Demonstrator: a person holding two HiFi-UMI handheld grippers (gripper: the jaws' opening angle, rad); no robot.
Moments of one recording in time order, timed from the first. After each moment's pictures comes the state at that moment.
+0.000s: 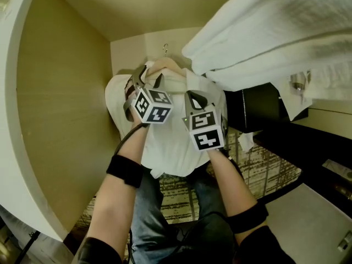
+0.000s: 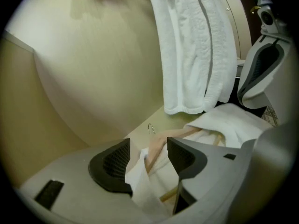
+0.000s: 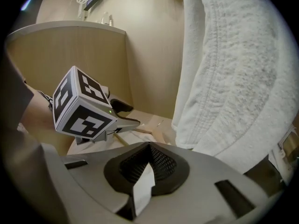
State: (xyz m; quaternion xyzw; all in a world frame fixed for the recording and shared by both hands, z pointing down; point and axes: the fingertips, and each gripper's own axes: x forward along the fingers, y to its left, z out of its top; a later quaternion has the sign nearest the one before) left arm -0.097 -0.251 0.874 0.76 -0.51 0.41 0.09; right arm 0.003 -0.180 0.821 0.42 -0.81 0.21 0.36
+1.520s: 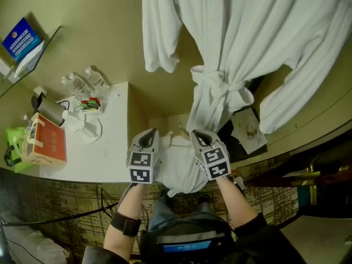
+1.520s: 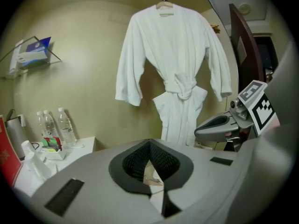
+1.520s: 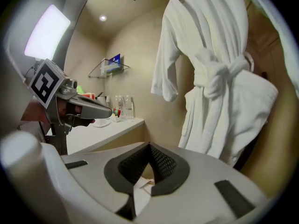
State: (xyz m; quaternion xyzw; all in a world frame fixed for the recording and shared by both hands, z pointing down) left arm -0.114 -0.107 0.298 0.81 -0.55 0.19 0.11; right arm 0.012 -0.118 0.330 0.41 -0.88 0.10 0.20
